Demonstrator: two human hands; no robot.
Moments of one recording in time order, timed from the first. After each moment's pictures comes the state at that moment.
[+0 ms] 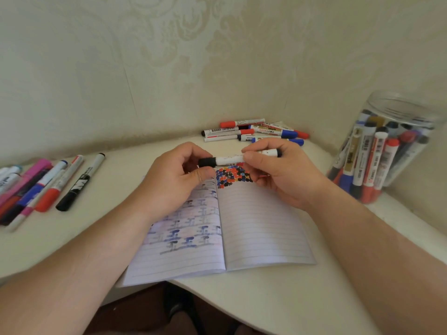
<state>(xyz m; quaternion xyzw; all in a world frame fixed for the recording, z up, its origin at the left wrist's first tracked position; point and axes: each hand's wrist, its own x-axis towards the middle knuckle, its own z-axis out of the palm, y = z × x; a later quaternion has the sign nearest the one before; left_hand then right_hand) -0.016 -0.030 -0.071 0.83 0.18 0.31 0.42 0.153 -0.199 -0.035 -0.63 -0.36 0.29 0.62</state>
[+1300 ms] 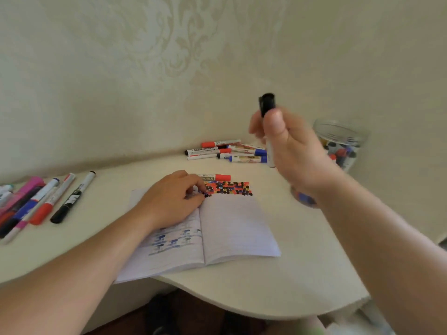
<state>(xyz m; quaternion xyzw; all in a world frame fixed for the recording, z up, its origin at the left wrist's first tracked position) -0.010 -0.037 -0.072 0.95 0.17 0.19 0.20 0.135 -0.247 0.048 -0.66 -0.55 -0.05 0.52</state>
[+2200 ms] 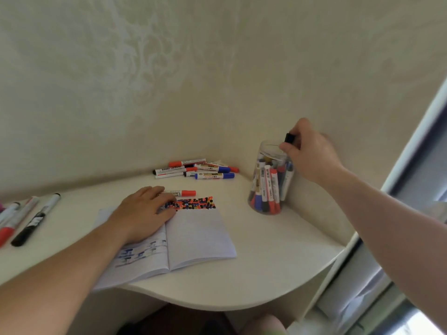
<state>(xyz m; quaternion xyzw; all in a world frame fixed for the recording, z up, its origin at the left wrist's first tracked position) -0.001 -0.043 -0.070 0.97 0.20 0.08 0.08 0.229 -0.356 0.083 -0.87 -0.35 -0.19 0.30</state>
